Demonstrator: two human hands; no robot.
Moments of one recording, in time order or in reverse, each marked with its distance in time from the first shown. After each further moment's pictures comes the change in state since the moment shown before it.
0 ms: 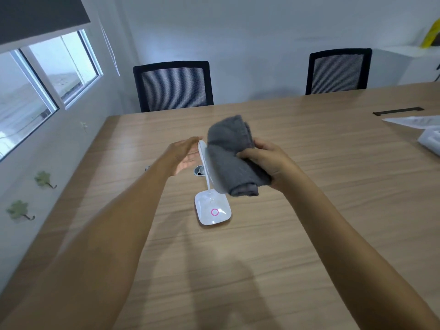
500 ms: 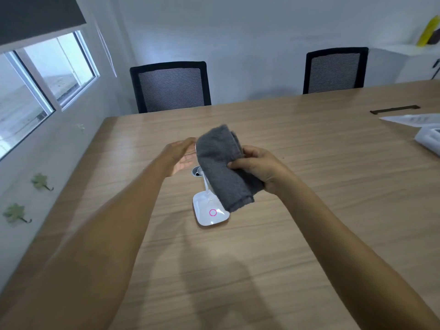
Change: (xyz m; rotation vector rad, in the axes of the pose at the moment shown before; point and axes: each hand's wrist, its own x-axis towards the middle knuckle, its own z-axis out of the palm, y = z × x) left_hand -0.002 0.002 0.001 0.016 0.010 0.001; right_hand 0.005 0.015 0.000 -0.045 -0.110 0.052
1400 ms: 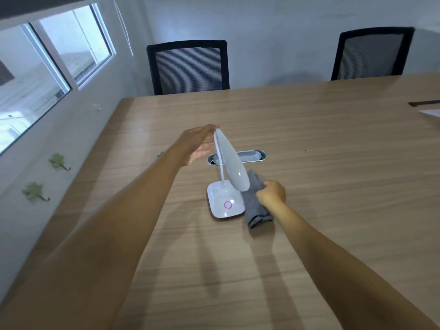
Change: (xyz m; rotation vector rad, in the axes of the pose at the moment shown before) left_hand -0.003 0.003 0.003 -0.041 0.007 -0.013; right_hand 0.063 0.128 0.003 -0.578 0.407 0.395
